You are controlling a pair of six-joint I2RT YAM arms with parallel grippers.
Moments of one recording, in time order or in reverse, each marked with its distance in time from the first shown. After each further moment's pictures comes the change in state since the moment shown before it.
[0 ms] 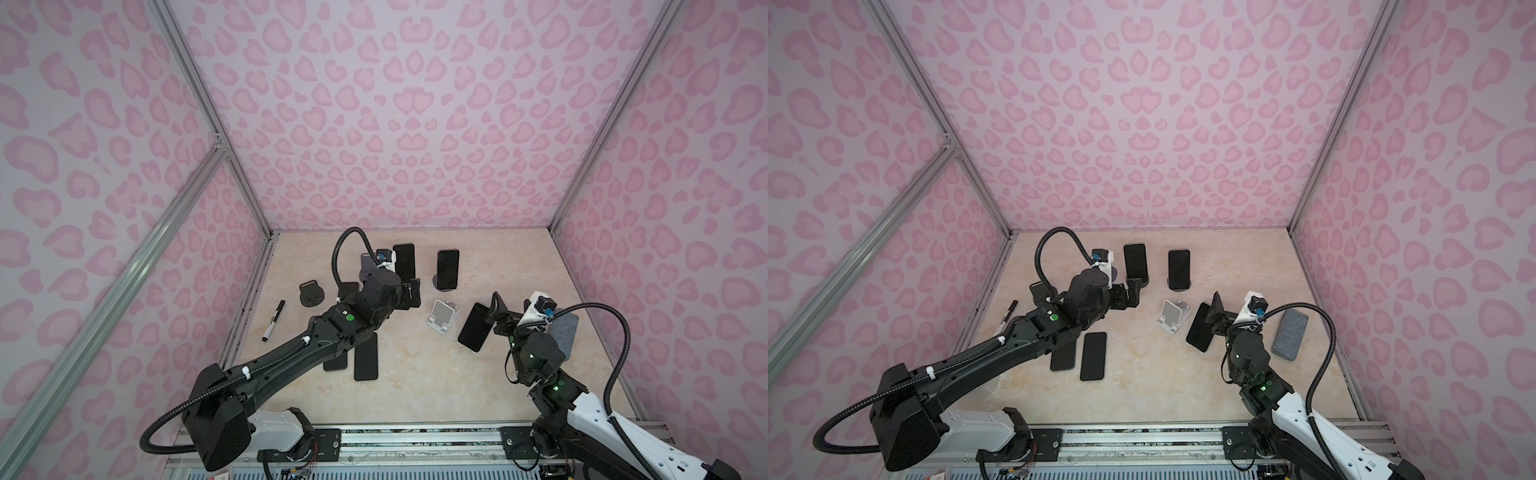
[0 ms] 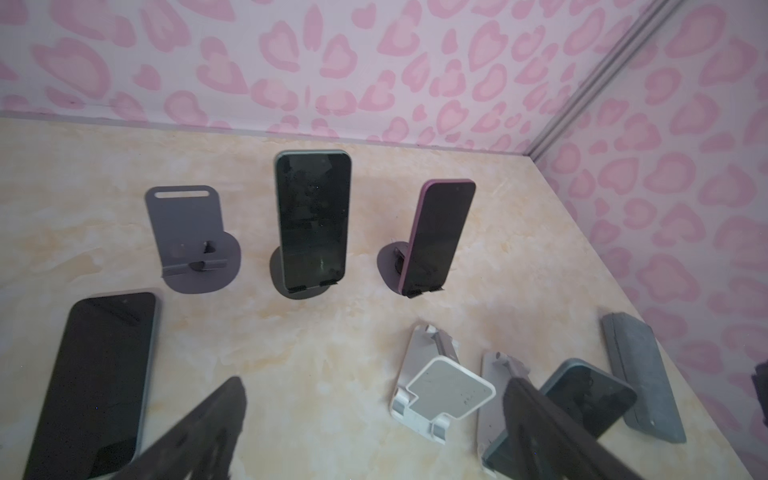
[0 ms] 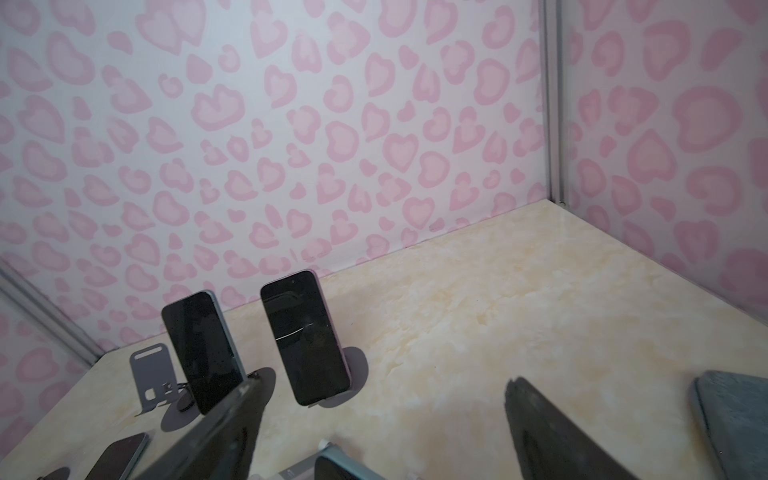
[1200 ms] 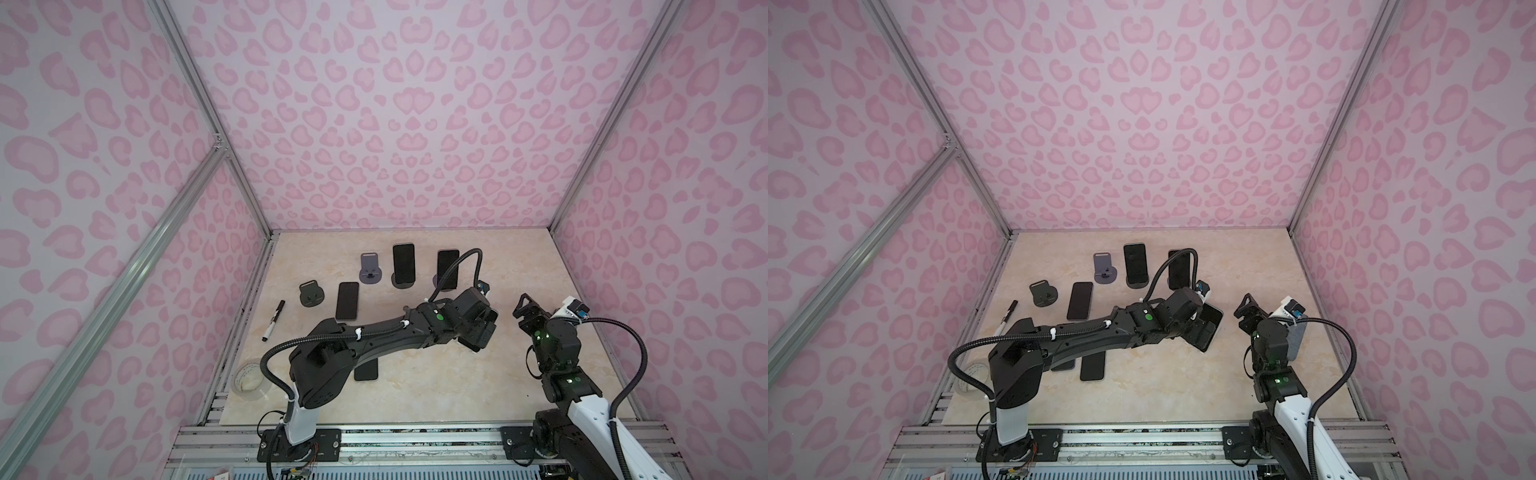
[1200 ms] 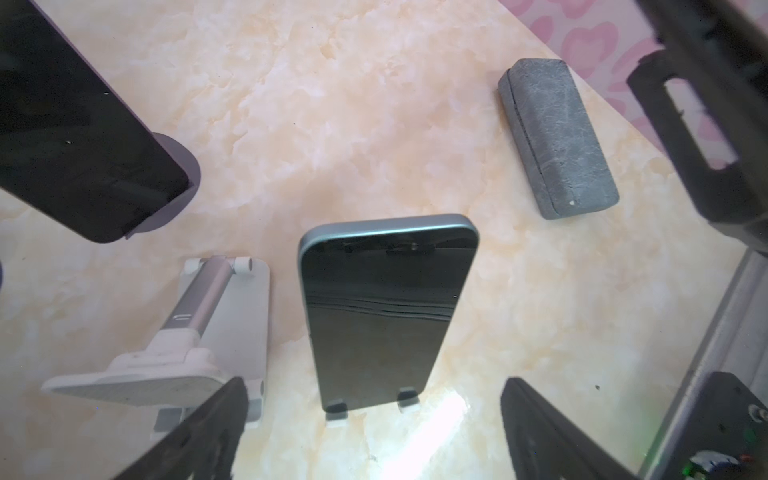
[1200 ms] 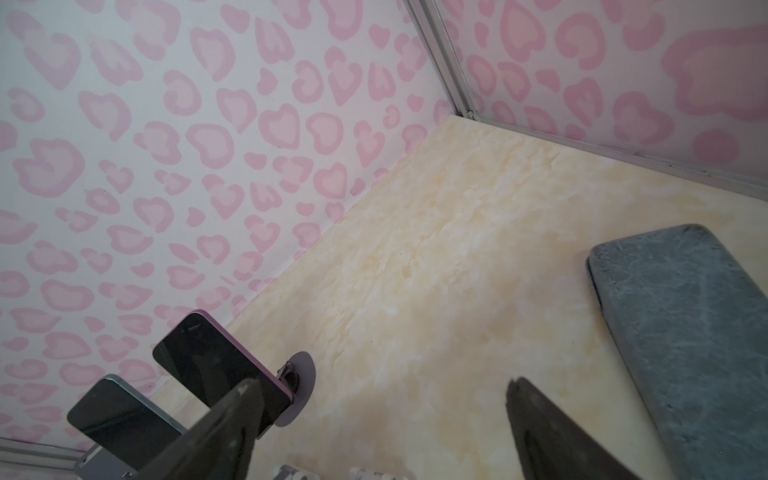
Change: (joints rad) left arm -0.274 0.600 0.494 -0.192 0.152 0.145; right arm -0.436 -0.020 0.010 -0.237 -0.342 0.346
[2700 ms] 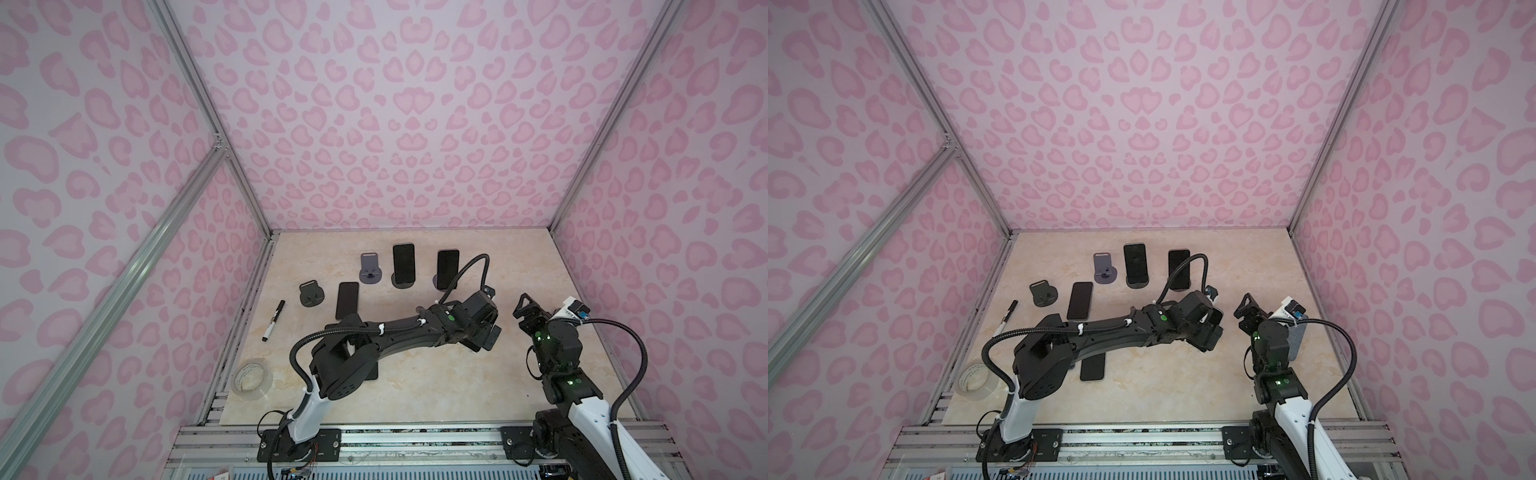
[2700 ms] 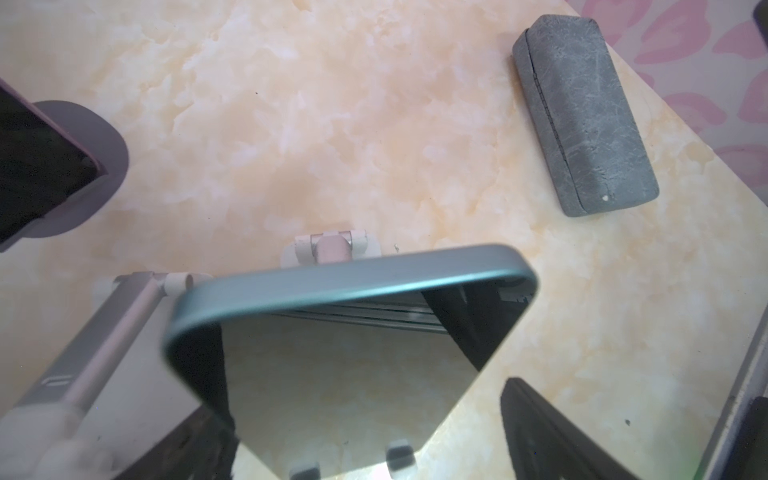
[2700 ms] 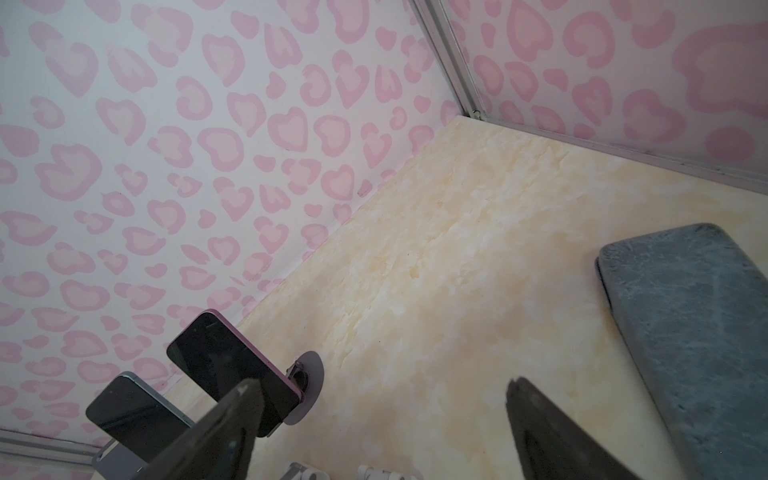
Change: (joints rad) left arm 0.001 0.151 0.080 0.032 0.068 -0.014; right arm 0.000 -0.014 -0.008 0.007 -0.008 0.008
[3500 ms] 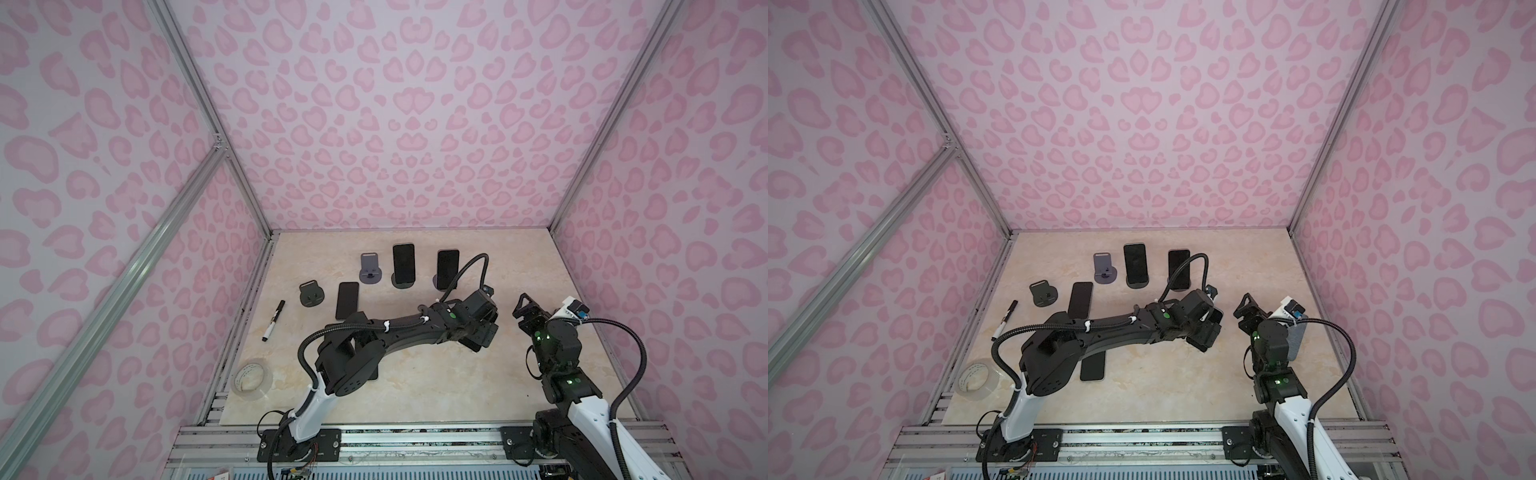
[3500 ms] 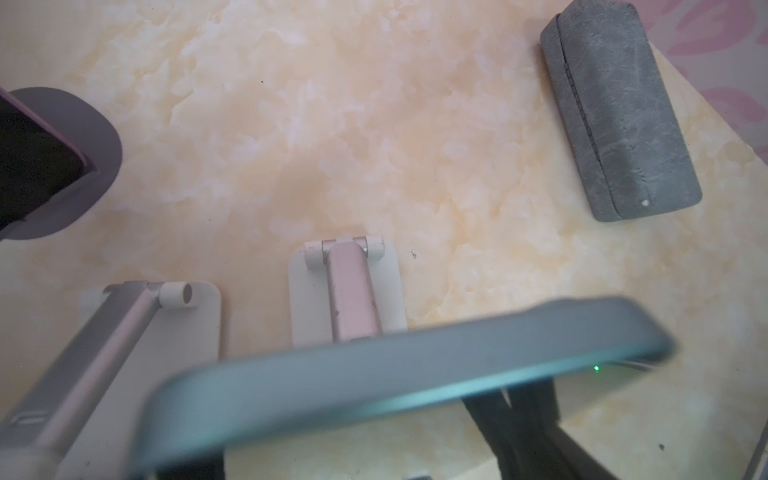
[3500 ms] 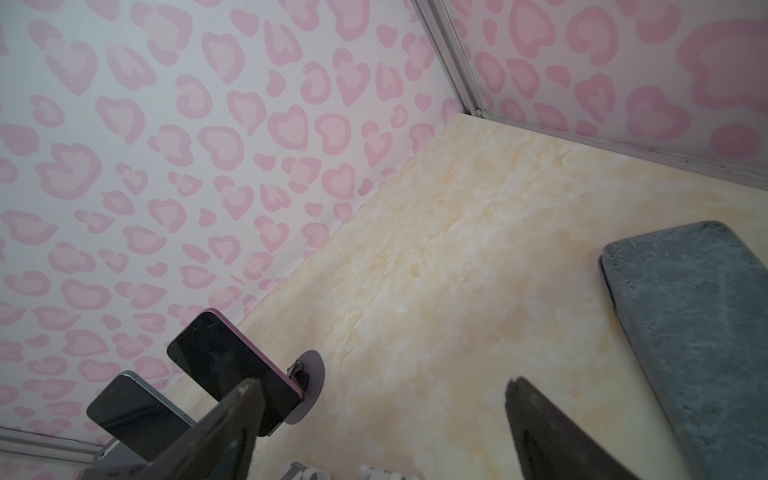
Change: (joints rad) left arm 0.012 0.047 0.037 -0.007 -0.003 0.003; right arm 0.000 0.010 -0.001 0.011 -0.004 0.003
